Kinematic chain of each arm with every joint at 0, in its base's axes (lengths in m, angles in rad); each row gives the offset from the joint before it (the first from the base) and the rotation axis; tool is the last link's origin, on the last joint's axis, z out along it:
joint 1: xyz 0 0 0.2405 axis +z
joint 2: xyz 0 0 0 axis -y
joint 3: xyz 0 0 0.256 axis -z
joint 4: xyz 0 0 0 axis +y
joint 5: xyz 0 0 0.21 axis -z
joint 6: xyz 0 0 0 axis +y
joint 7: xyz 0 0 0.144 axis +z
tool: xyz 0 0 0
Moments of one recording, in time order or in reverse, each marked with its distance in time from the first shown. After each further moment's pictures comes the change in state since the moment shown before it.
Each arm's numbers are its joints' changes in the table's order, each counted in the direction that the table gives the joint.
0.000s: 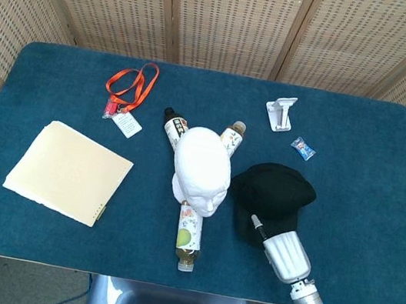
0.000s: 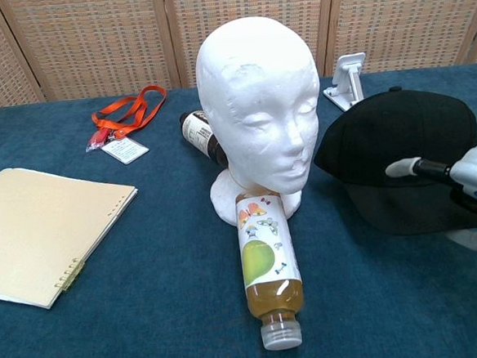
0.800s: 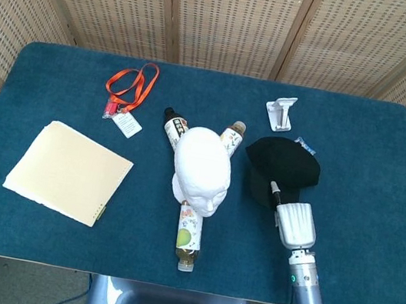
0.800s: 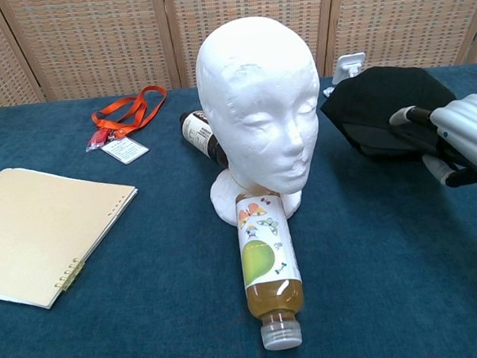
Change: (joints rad) left arm 0.000 -0.008 0.000 -0.002 0.003 -0.002 -0.023; right arm 0.076 0.175 -0.187 0.144 -0.242 -0.035 -0.049
